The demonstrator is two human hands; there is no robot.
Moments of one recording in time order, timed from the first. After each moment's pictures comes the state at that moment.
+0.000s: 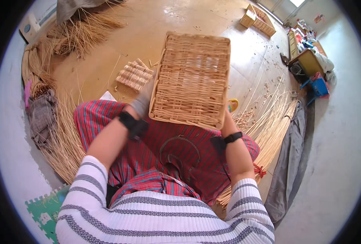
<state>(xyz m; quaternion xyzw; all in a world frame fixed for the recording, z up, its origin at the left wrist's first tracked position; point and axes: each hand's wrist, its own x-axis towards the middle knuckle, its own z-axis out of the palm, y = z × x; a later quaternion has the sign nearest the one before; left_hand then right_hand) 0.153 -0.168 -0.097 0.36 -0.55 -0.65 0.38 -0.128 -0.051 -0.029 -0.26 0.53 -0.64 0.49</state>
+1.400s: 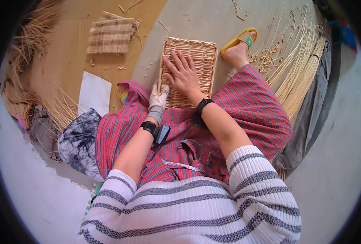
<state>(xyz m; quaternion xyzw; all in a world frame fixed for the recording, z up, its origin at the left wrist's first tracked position) 0.130 -0.069 -0.351 0.63 -0.47 -0.58 0.22 -0.038 -0.097 -0.310 -0.69 0.70 -0.16 0.08</state>
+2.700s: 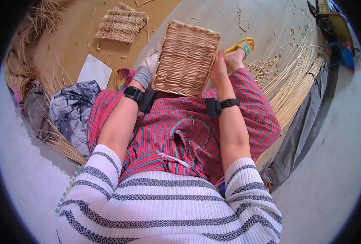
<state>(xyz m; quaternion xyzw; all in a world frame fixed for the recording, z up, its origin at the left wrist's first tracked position) 0.102 -0.169 -0.231 0.65 -0.42 -0.61 0.16 -0.147 -0.091 -0.284 -0.02 0.51 -0.58 0.64</state>
